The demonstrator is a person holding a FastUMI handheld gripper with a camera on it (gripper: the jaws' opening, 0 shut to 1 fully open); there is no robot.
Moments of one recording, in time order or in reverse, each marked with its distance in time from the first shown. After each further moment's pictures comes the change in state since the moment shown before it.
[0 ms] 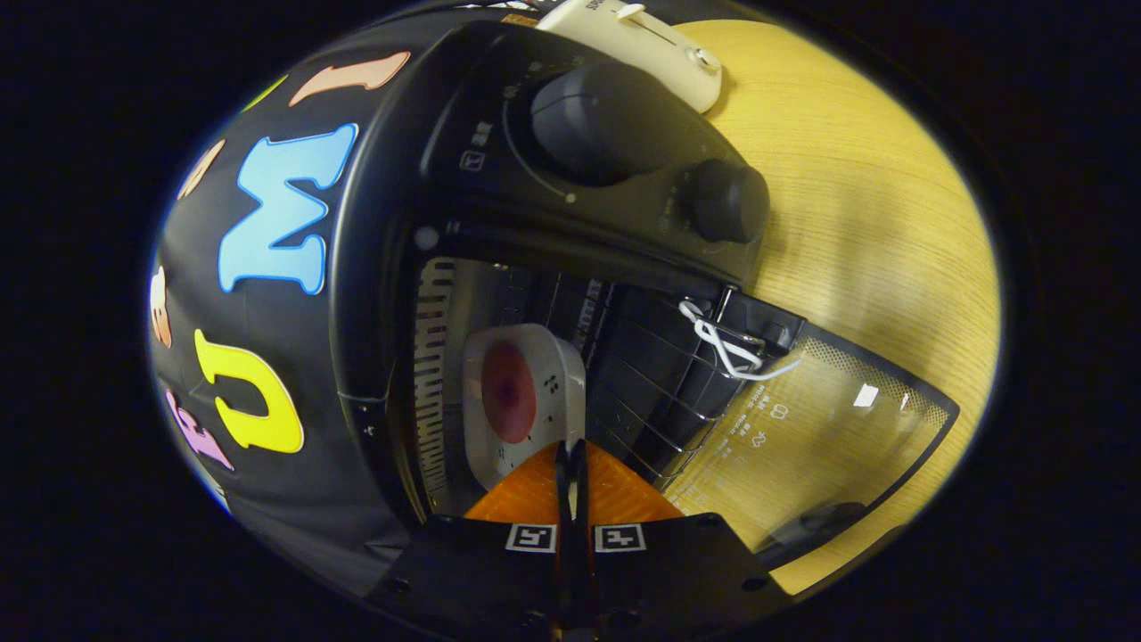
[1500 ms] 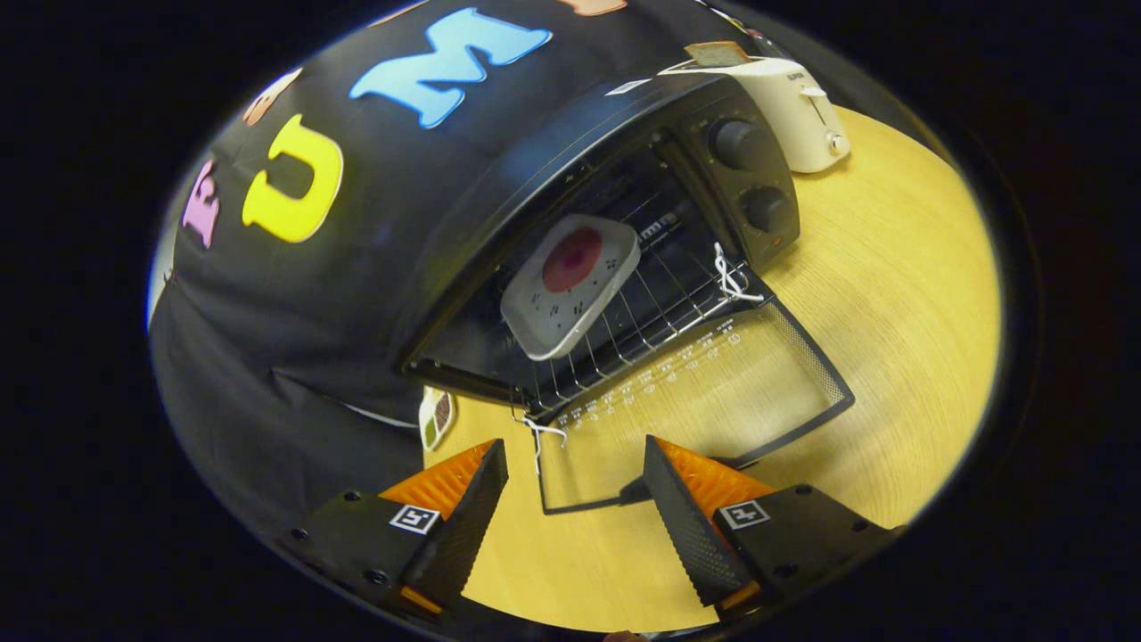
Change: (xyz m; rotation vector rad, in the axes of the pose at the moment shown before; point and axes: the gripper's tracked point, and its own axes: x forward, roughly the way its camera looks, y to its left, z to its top) arm -0.093 -0.046 -0.084 -0.627 0.193 -0.056
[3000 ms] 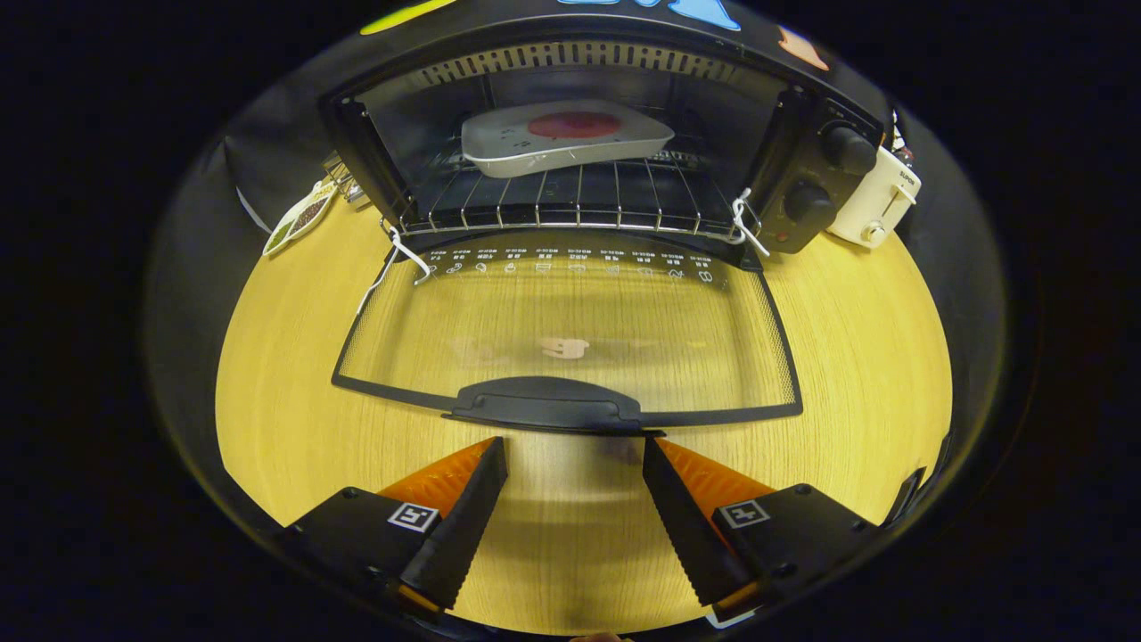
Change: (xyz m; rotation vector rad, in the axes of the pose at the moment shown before) arm 0.026 -0.099 -0.058 -0.523 0.227 -0.454
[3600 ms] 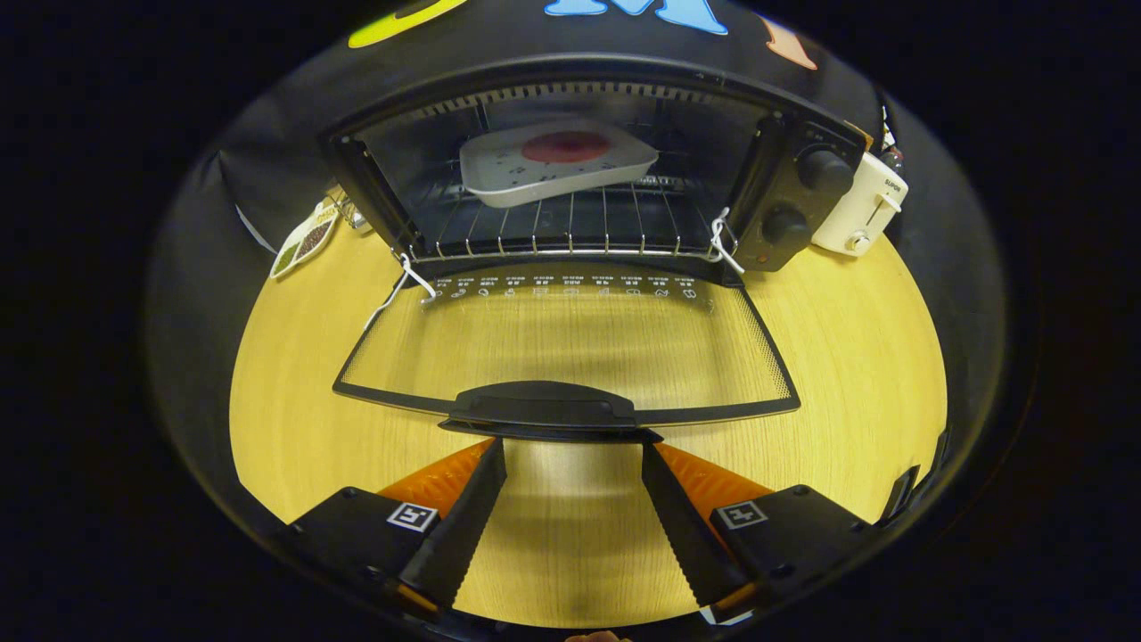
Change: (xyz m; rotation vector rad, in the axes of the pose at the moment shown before) arm -0.033 0.001 0.014 0.031 -0.072 0.031
